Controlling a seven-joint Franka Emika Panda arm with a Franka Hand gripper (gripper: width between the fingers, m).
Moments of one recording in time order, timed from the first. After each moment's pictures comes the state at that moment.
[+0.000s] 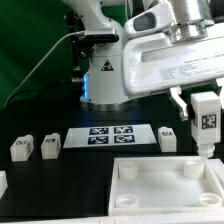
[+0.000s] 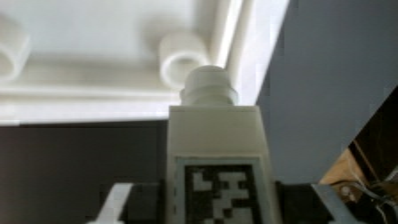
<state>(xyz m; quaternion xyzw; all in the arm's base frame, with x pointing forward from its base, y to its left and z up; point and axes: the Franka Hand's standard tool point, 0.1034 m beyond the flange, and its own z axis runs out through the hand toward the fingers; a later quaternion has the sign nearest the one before) 0.599 0.107 0.135 -0.96 -0.02 -0.26 0.06</state>
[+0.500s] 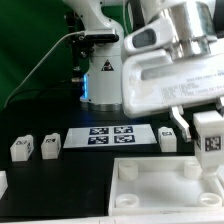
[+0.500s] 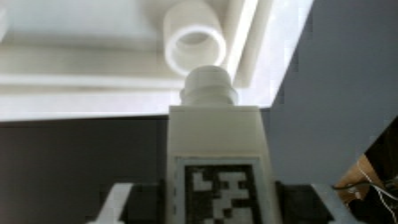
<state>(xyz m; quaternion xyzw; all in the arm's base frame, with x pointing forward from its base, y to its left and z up) 0.613 0.109 0.104 -0.96 -0.02 -0.26 0.06</state>
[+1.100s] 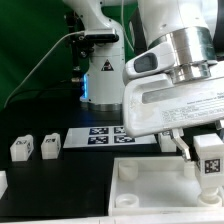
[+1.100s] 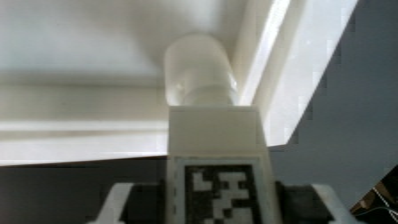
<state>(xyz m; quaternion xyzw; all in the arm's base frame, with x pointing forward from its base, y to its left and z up) 0.618 0.106 0.082 -0.97 -0.02 -0.25 0.06</state>
